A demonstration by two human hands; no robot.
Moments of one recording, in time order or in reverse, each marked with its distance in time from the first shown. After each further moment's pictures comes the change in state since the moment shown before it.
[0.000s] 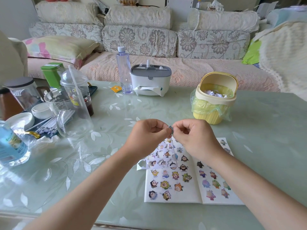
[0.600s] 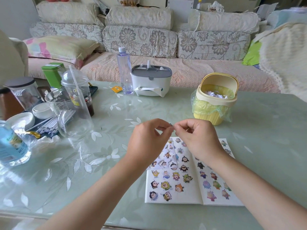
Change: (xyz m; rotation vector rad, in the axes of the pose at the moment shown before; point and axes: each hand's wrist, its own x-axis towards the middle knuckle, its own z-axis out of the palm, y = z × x) left_hand -0.002 -0.010 0.010 0.355 0.244 0.220; right_hand -0.001 0.000 0.000 0.019 0.113 0.048
